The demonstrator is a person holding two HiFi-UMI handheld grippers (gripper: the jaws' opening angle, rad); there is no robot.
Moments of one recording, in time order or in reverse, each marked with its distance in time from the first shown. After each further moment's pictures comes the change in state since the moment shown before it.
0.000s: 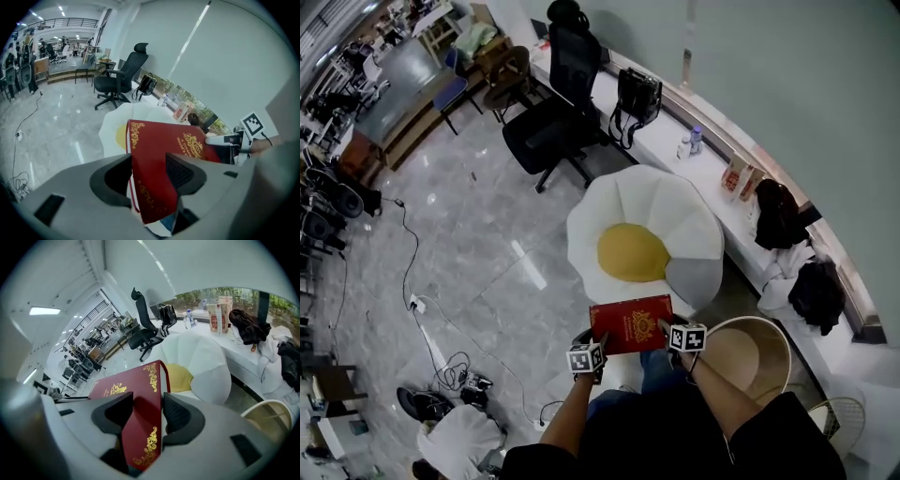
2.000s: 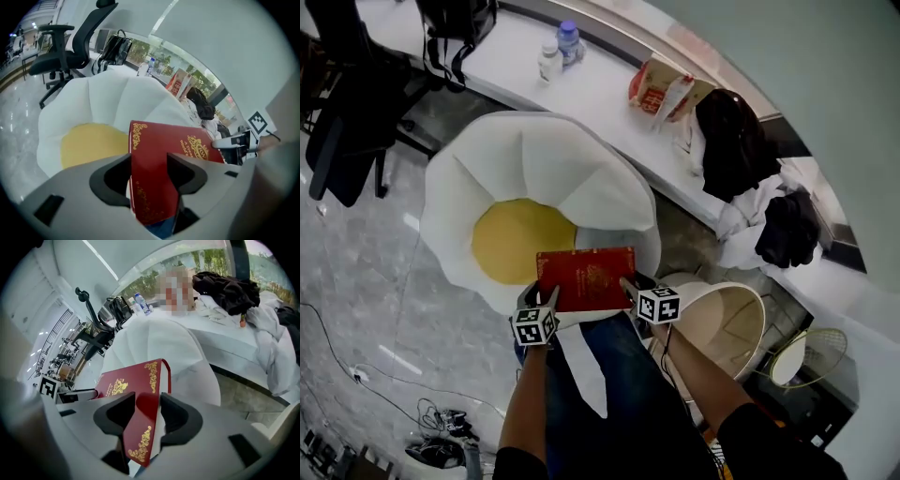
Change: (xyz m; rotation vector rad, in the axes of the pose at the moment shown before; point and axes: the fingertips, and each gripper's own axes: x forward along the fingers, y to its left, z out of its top) left arm 0.412 -0.032 0.085 0.245 0.226 -0.223; right arm 0.180 -0.286 0.063 0.302 0.008 -0.191
